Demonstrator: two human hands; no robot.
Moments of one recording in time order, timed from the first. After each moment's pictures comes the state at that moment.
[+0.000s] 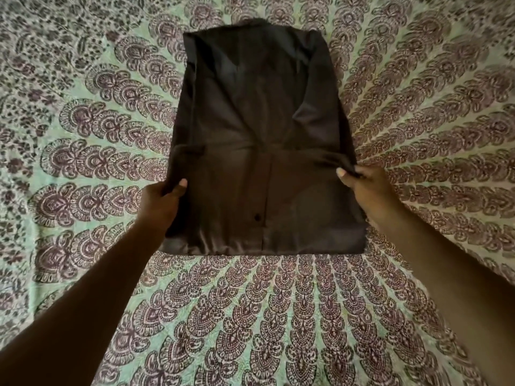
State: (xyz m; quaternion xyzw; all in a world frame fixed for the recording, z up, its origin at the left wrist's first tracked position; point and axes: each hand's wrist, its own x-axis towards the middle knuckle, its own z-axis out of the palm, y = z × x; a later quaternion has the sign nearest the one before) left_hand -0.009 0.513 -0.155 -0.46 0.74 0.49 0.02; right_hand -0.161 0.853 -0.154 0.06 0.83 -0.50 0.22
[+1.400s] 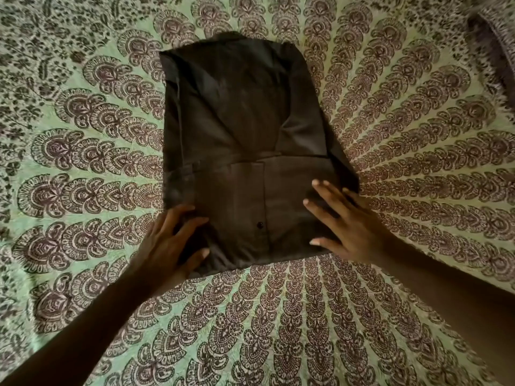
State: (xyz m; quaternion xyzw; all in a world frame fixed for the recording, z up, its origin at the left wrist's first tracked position) left_hand 0.030 0.472 -0.159 0.05 0.97 0.20 0.13; right_hand -0.103 0.873 -0.155 -0.43 0.90 0.02 0.09
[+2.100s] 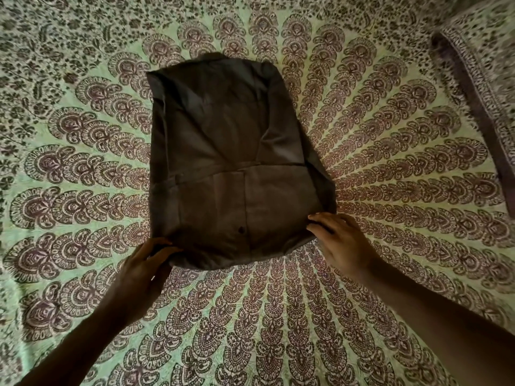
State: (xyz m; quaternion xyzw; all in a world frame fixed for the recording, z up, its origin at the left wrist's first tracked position) left_hand 0.065 0.471 -0.156 0.03 0.95 0.29 0.07; right_hand -0.076 0.903 -0.158 -0.37 0.92 -0.11 0.01
